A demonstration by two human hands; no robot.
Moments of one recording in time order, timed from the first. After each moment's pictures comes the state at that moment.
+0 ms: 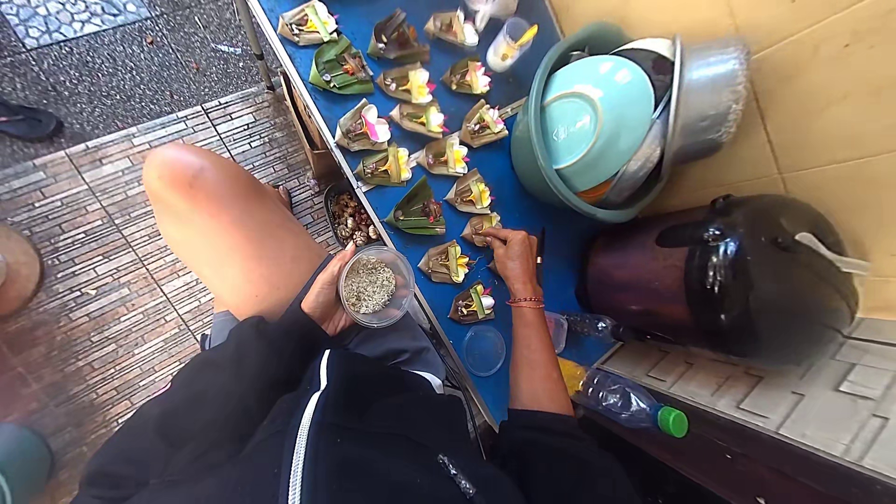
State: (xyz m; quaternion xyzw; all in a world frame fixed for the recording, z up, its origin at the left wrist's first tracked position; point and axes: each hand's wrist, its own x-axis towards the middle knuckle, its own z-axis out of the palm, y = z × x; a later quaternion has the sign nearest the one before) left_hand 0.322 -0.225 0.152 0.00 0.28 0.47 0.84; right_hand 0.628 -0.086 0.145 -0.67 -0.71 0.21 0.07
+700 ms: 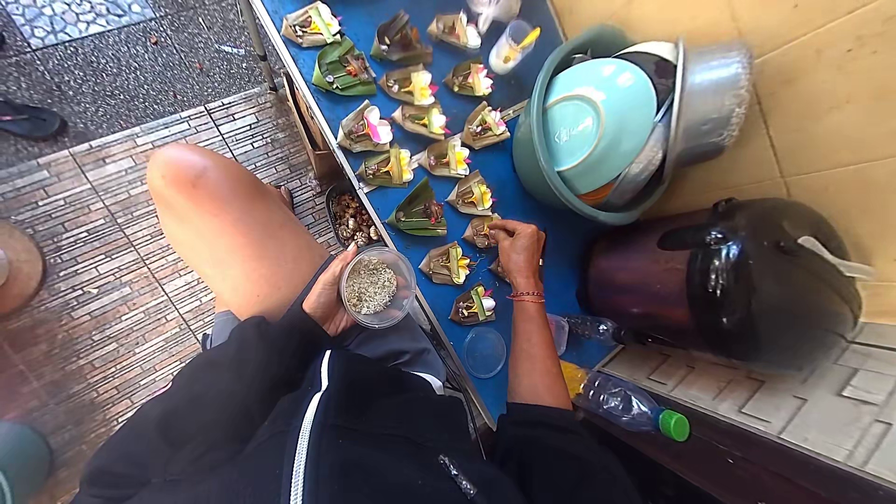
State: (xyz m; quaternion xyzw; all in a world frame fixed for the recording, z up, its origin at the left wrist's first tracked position) left_hand 0.322 -0.225 0.153 0.01 0.28 0.46 0.84; right_hand 0.624 -0.074 0.143 -0.68 -0.68 0.22 0.14
